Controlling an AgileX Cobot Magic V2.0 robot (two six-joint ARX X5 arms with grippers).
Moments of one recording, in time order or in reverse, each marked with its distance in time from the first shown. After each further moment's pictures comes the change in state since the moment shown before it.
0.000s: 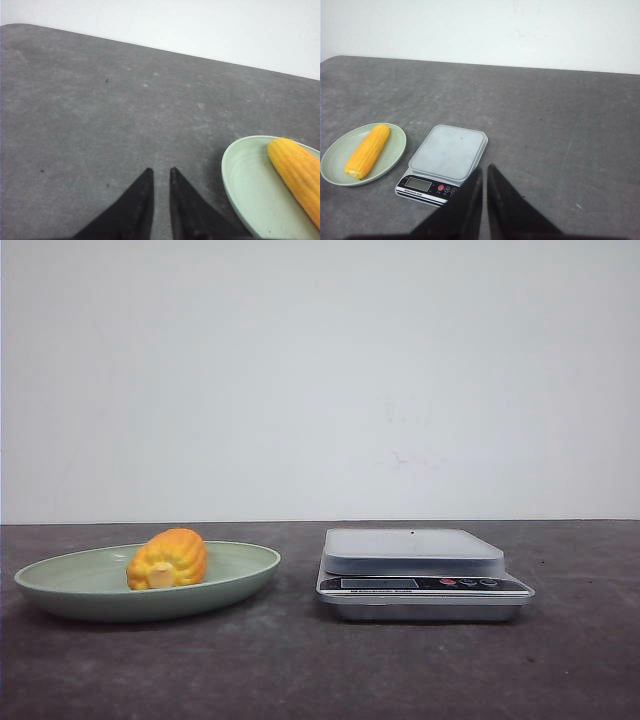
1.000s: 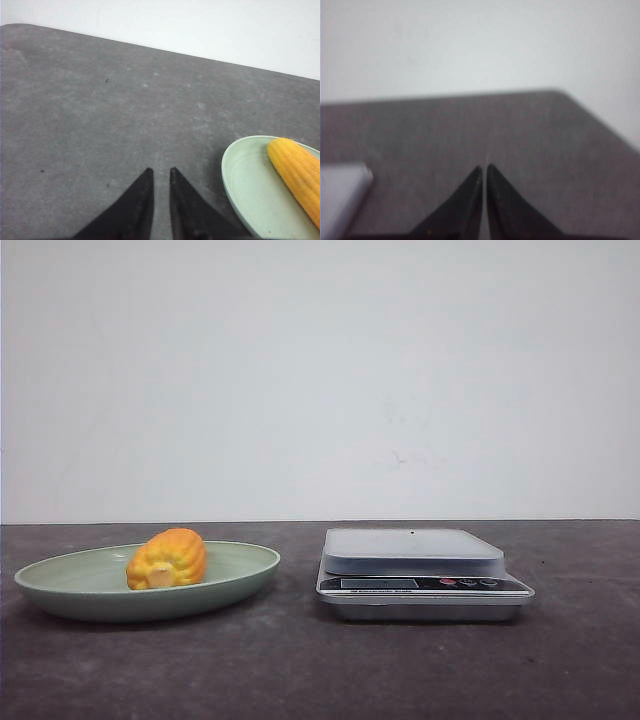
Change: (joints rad) left arm 0.000 0.000 0.000 0.000 0.000 0.000; right arm -0.595 -0.309 -0.916 0.825 -0.166 -0.125
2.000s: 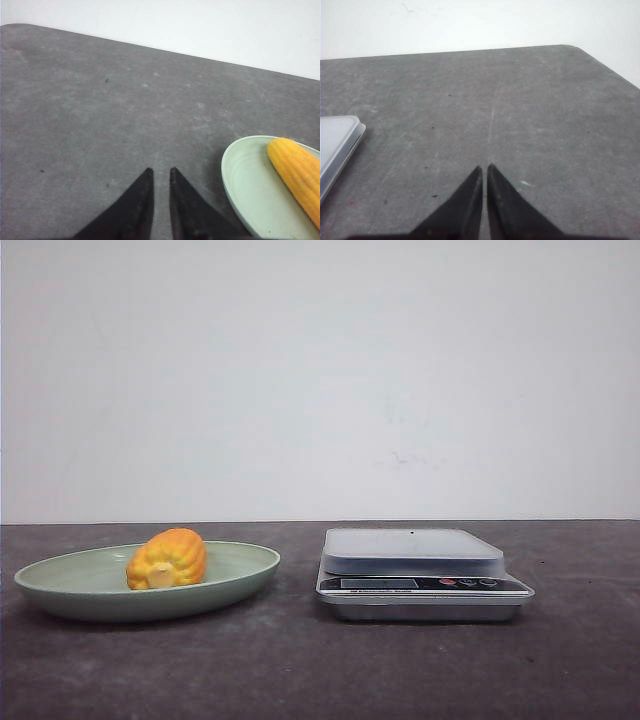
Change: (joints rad) left arm 0.000 0.000 0.000 0.000 0.000 0.000; right arm 0.000 -0.003 -0.135 0.051 -0.022 0.019
